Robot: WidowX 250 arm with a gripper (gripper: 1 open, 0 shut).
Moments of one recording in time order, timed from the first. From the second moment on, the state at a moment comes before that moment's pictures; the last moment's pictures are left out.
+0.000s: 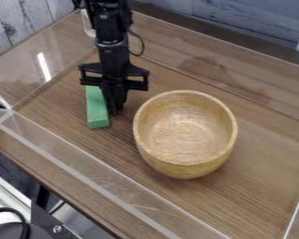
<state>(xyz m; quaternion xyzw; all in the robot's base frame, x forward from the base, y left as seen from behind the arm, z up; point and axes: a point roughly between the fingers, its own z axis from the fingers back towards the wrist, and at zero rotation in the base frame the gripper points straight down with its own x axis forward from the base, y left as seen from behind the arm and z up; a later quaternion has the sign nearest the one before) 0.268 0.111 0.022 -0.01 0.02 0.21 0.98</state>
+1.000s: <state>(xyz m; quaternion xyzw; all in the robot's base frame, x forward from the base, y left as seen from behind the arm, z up) 0.268 0.106 0.021 -0.01 0.02 0.24 0.97</state>
